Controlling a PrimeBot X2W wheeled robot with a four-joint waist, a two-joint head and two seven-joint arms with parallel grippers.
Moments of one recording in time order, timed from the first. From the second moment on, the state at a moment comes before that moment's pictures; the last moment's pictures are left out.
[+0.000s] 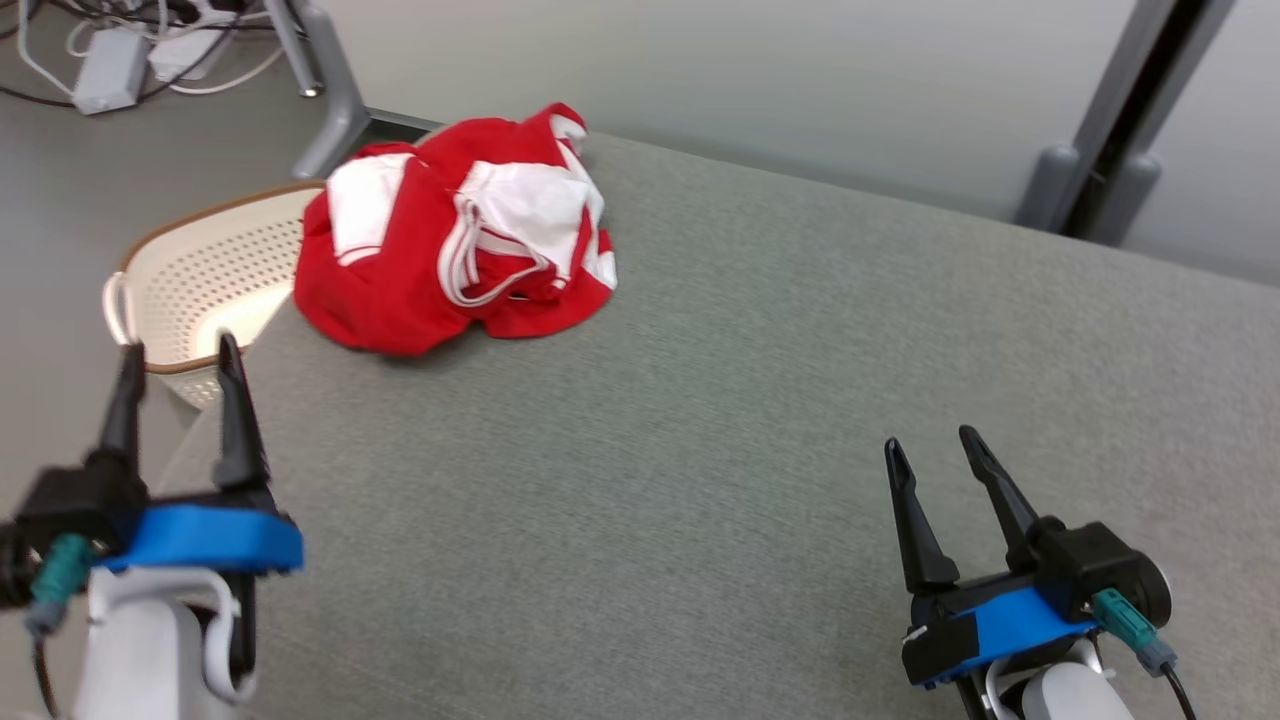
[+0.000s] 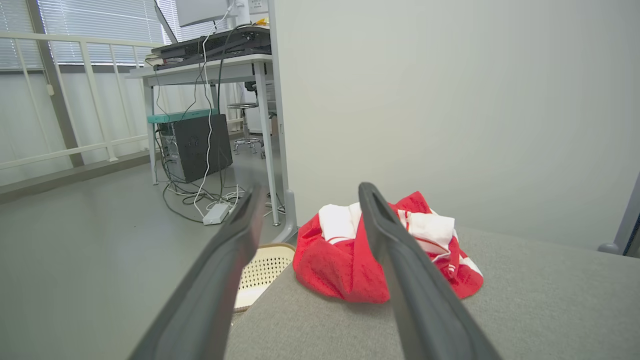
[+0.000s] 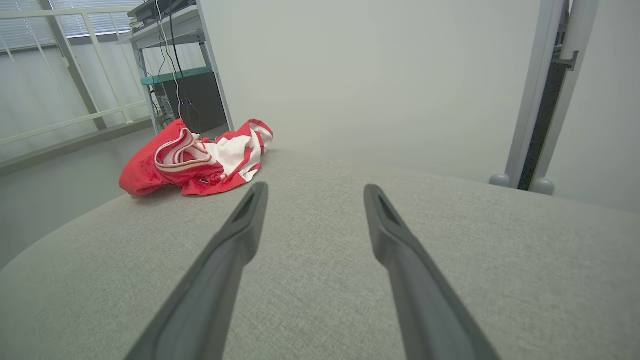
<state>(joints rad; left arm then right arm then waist) -0.31 0.08 0.11 0.31 -0.10 -0.03 -0.26 -0.15 -0.05 0.09 0.26 0.07 0.13 -0.26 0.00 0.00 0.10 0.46</state>
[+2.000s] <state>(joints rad) -1.05 0.32 0.11 1.22 -0.19 -0.13 -0.16 -0.32 -0.09 0.05 0.13 -0.07 0.13 -0.26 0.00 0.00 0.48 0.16</state>
